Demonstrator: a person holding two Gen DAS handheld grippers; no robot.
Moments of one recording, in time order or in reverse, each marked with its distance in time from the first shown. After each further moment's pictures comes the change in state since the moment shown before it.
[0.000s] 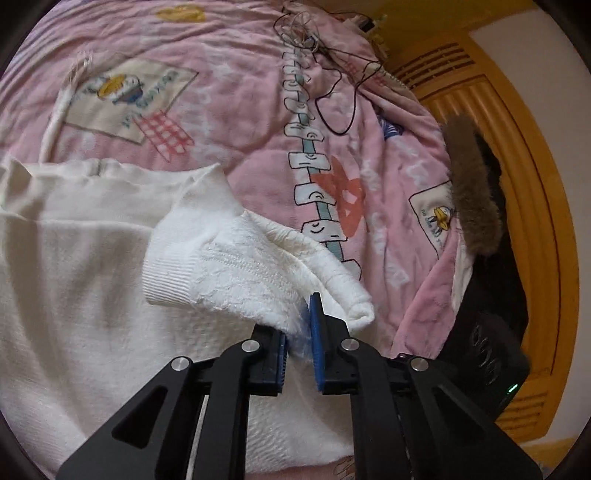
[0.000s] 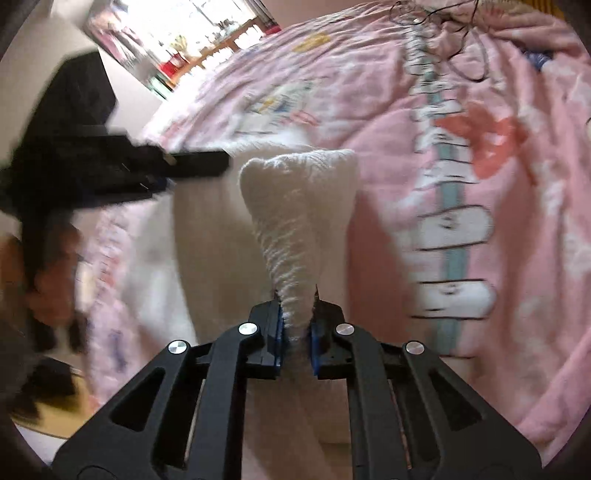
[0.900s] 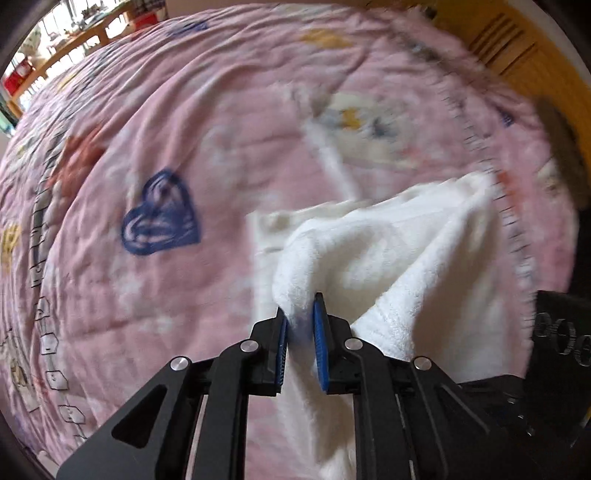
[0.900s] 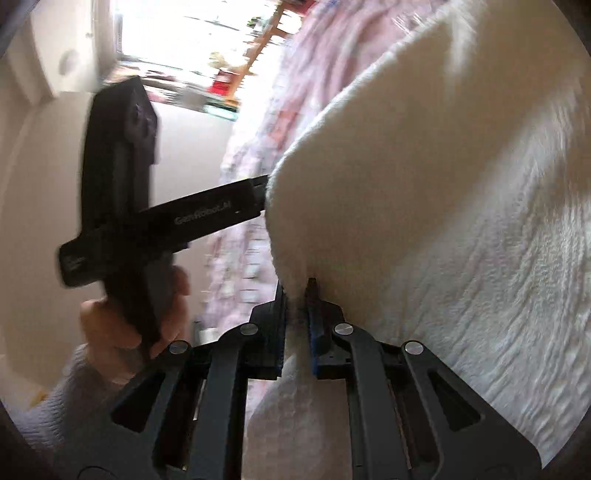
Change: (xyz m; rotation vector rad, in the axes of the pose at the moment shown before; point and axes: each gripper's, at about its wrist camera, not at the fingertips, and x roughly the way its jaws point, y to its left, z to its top) left arm -0.152 0.280 0.050 0.191 0.063 0.428; right arm 0.264 0.270 0.066 0.252 0.040 0.351
